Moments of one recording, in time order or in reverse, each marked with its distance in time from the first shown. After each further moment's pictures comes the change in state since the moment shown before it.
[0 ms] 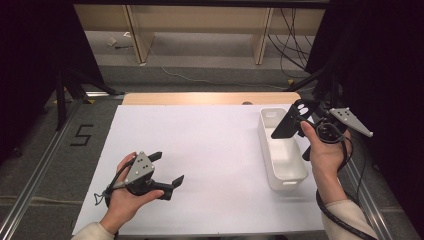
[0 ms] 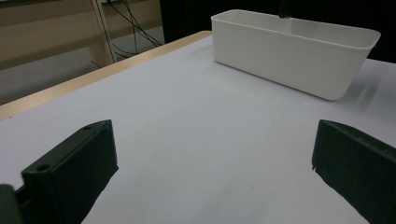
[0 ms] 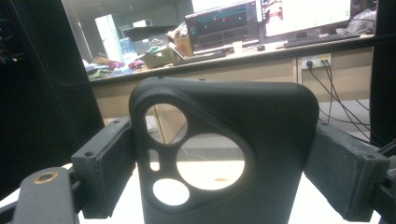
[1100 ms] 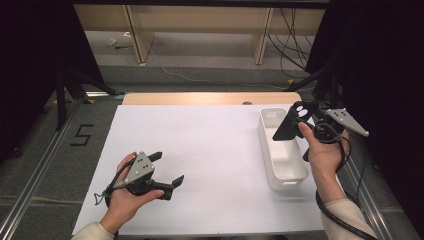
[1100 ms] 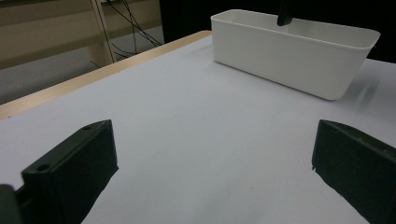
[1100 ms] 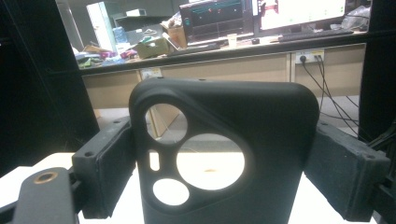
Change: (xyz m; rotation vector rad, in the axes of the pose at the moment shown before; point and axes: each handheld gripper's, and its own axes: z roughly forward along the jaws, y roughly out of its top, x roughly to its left) left arm 0.000 0.000 0.000 0.000 -0.003 -0.003; right arm -0.004 -0.008 0.006 0.028 -0.026 -0.031
